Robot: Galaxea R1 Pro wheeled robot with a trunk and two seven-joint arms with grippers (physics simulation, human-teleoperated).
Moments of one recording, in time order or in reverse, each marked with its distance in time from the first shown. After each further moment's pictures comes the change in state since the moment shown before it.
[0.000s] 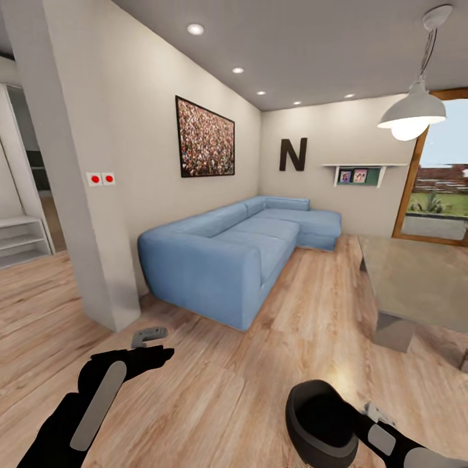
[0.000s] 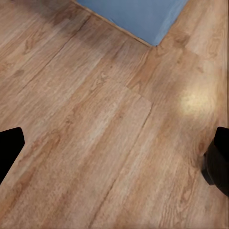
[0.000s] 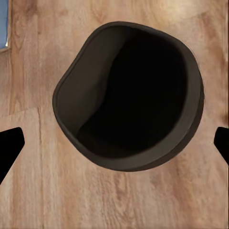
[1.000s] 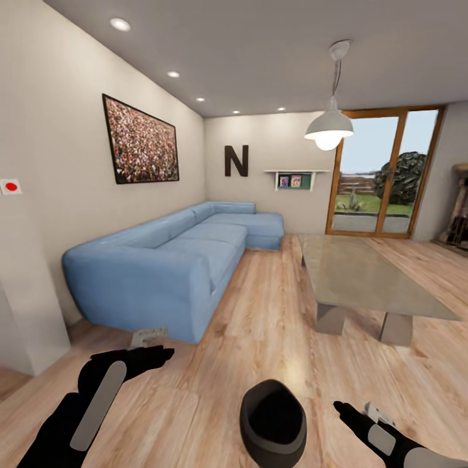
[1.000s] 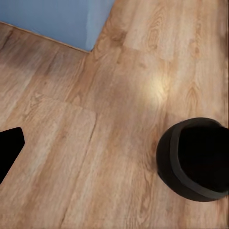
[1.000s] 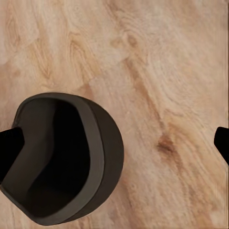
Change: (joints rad) left arm 0.000 0.000 0.000 0.000 0.000 0.000 0.000; right arm 0.000 0.000 0.000 0.000 0.000 0.002 0.000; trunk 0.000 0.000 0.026
